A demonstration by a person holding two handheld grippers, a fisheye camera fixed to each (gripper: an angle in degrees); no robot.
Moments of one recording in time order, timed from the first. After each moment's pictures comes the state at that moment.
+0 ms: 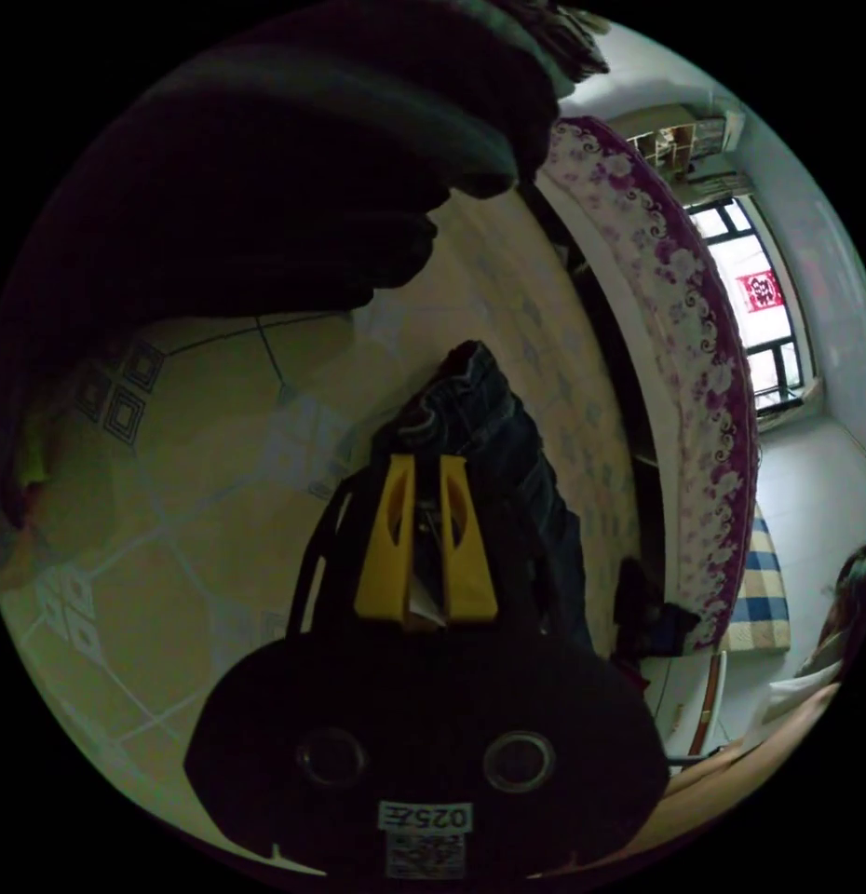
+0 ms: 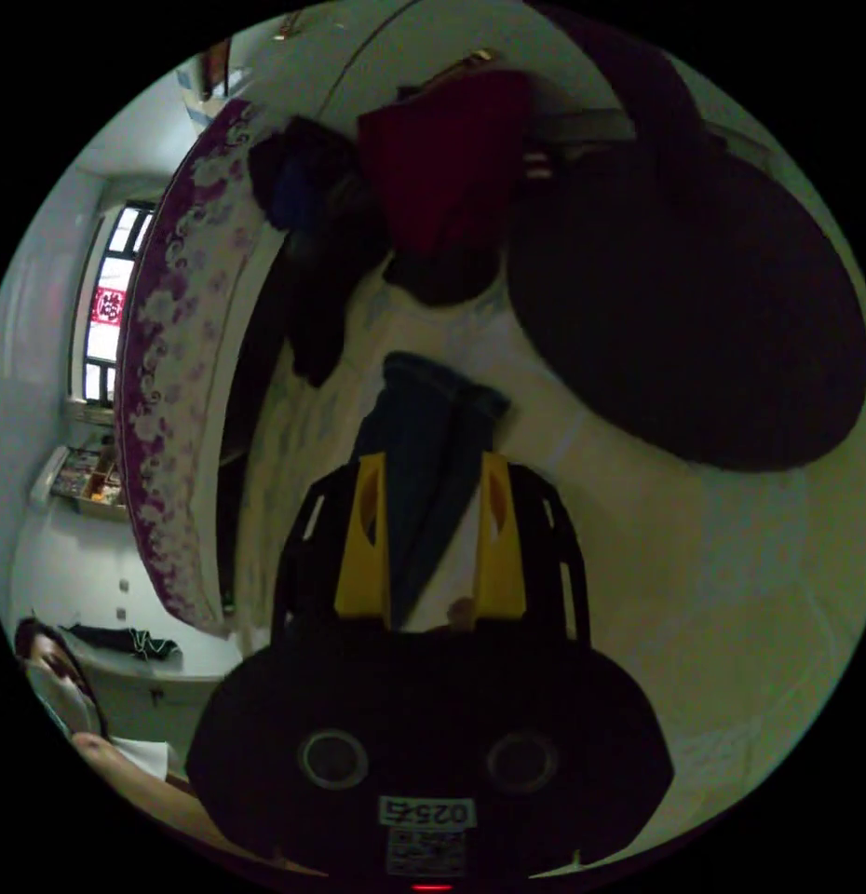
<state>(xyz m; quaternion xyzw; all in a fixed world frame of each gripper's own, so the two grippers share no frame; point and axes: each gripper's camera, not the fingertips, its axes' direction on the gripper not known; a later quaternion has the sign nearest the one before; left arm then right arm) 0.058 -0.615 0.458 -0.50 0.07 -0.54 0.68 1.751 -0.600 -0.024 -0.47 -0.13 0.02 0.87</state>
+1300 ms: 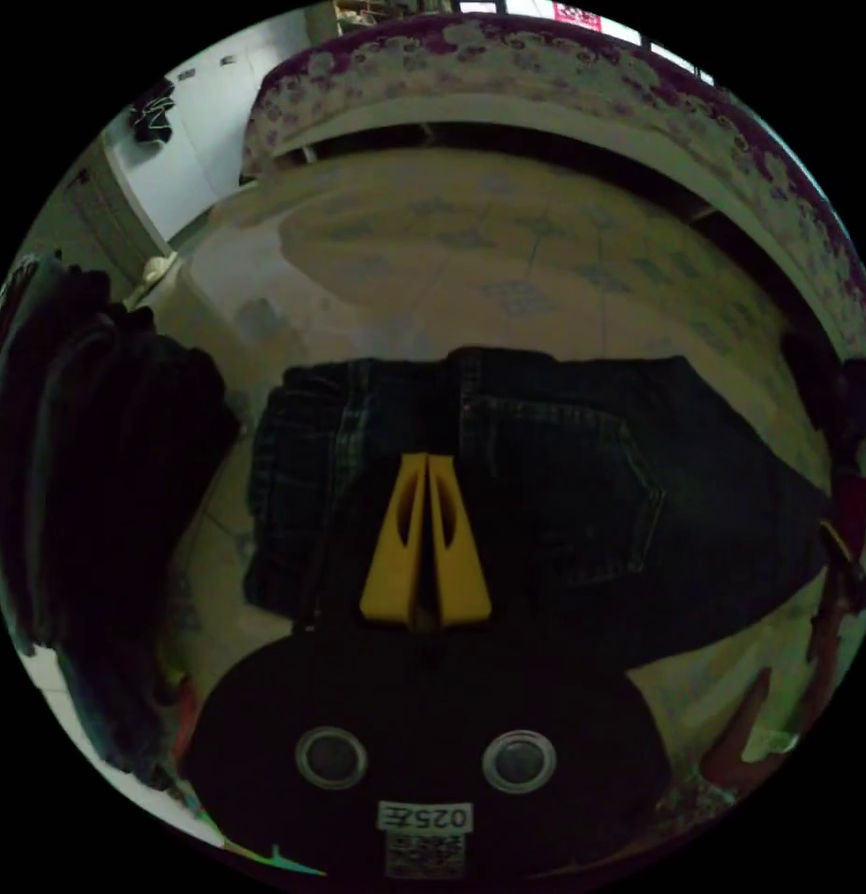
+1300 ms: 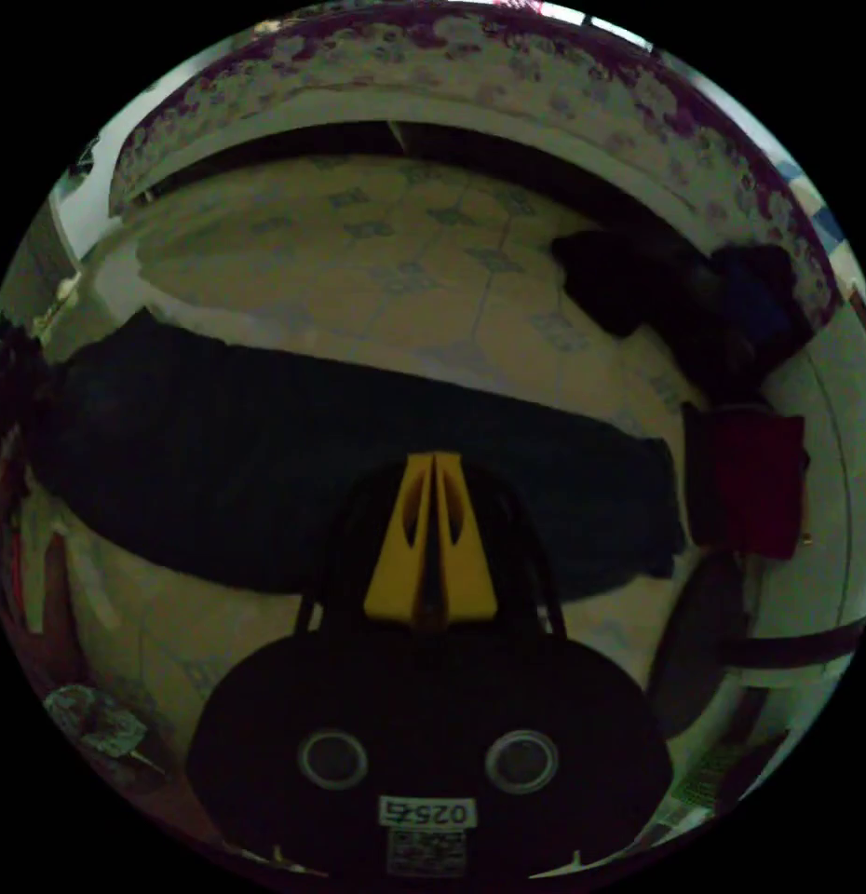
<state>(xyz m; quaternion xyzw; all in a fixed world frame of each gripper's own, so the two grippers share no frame) 0.617 -0.516 0.368 -0.62 0.09 -0.11 0.77 1.491 -0.386 -0.130 -0.38 -0.17 -0.60 0.69</state>
